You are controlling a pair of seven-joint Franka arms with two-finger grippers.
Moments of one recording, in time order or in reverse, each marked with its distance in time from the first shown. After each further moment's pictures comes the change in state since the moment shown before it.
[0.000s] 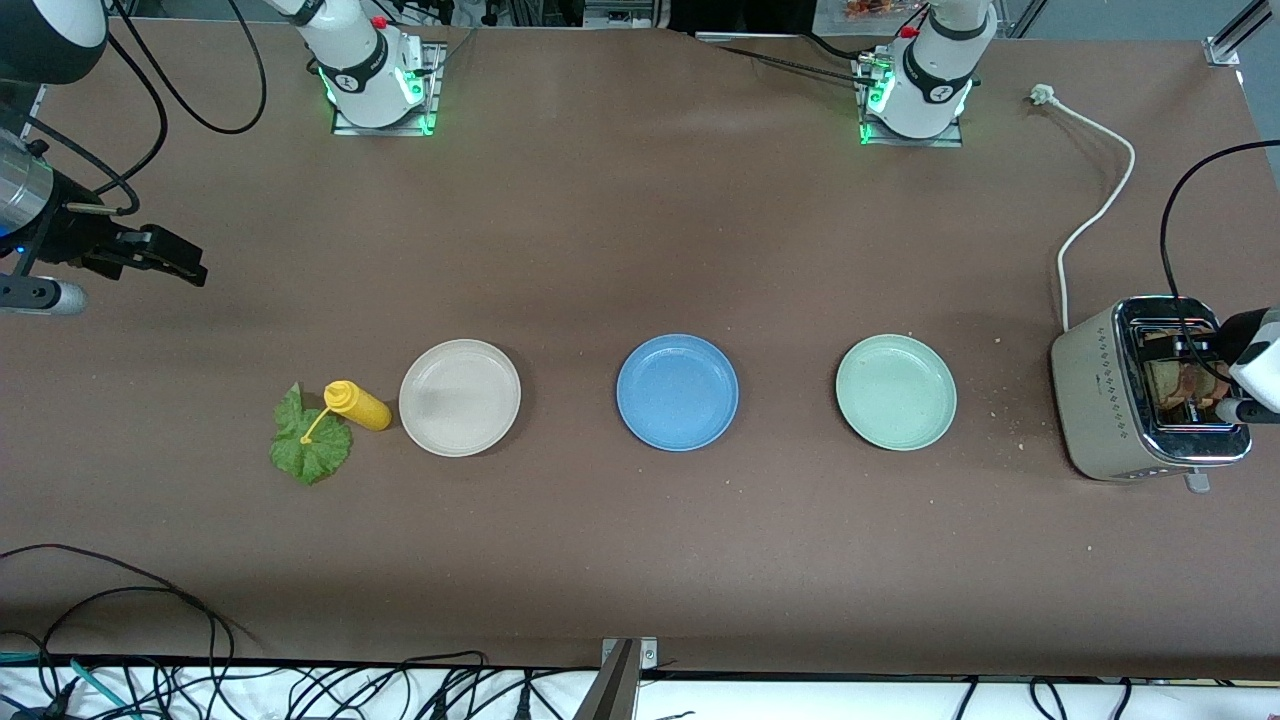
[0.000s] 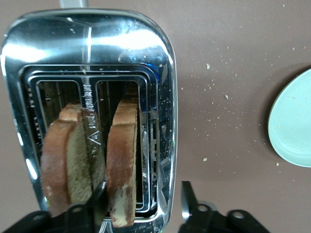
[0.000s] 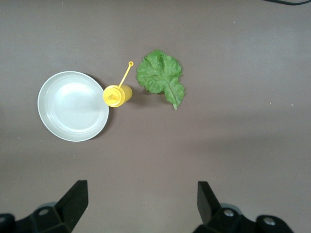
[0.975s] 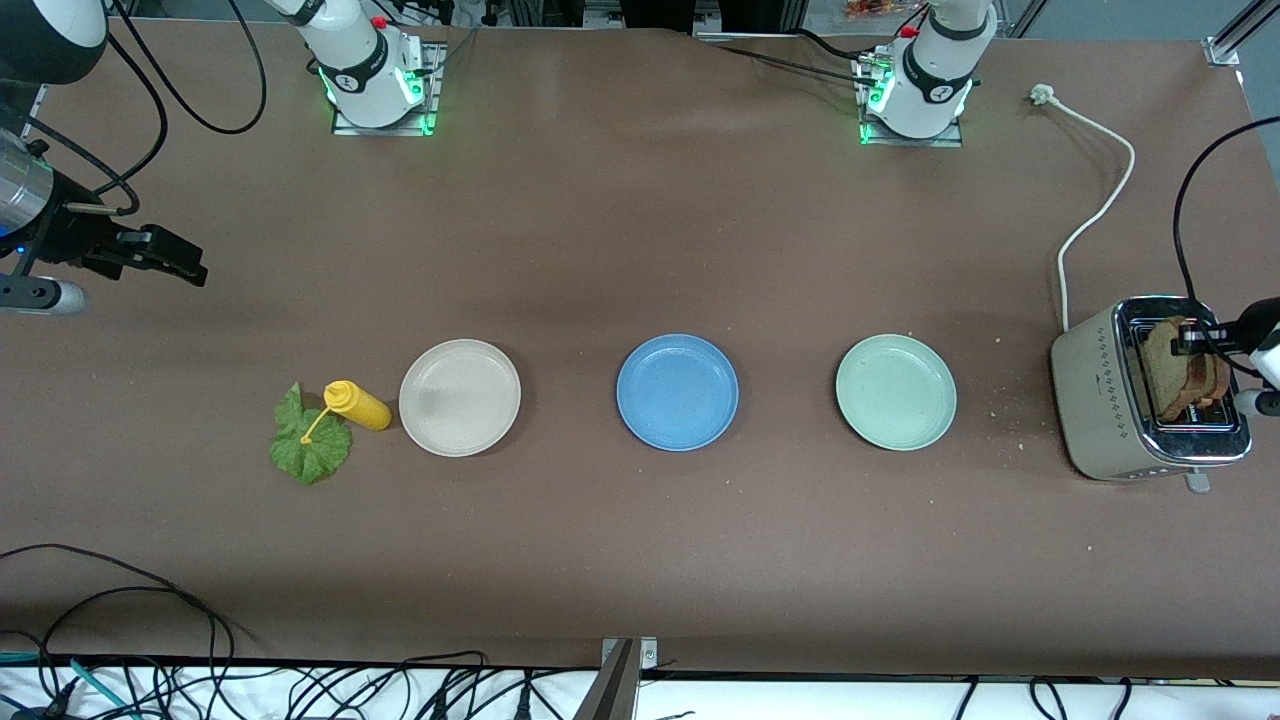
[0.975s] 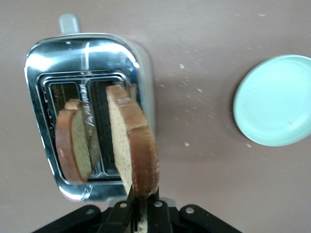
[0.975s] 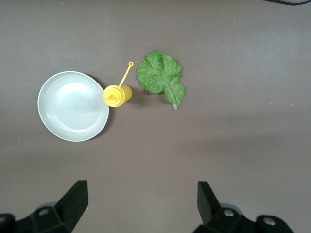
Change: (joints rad) left arm -0.001 -0.043 -0.071 0.117 0.015 -0.161 0.000; right arm 0.000 0.000 0.000 0.000 0.000 0.000 0.000
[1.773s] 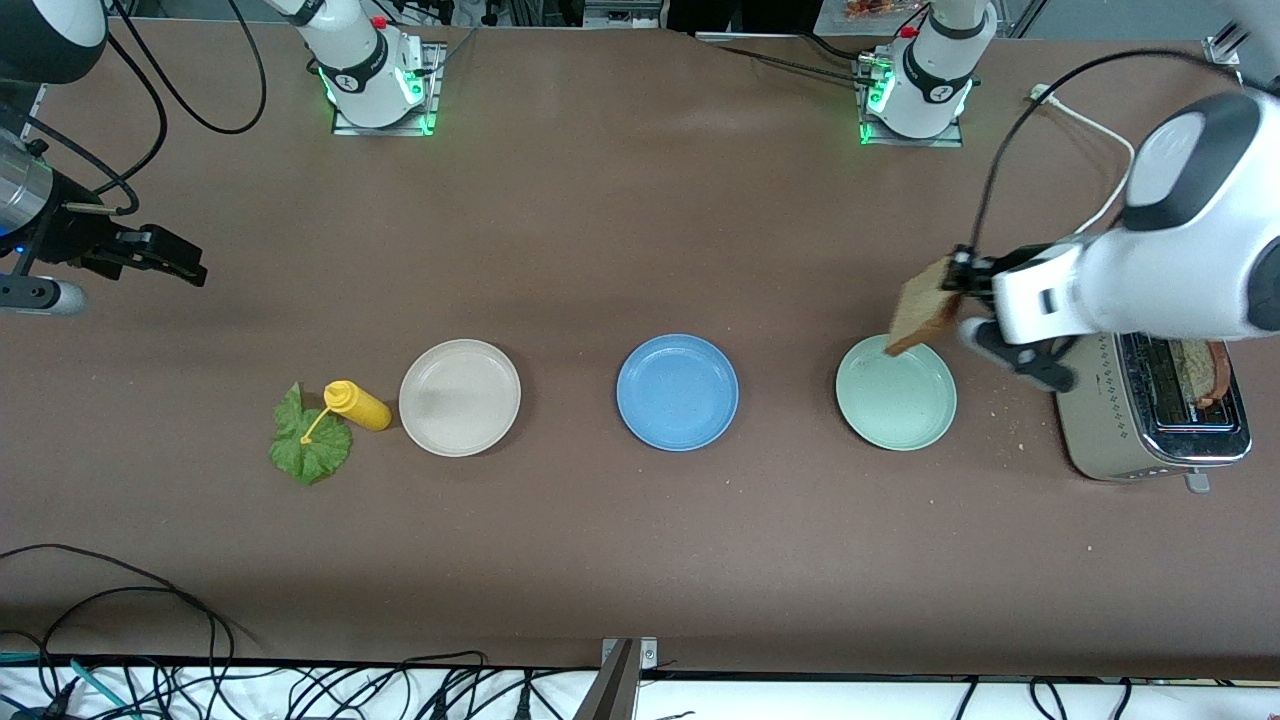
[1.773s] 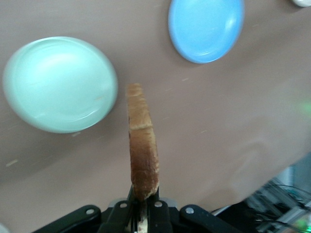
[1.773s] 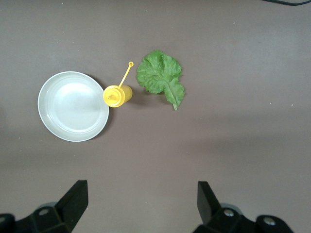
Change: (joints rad) left arm -0.097 0.056 -0.381 0.100 -0.267 -0.243 -0.070; right arm 0.000 0.000 0.000 0.001 0.000 0.000 0.000
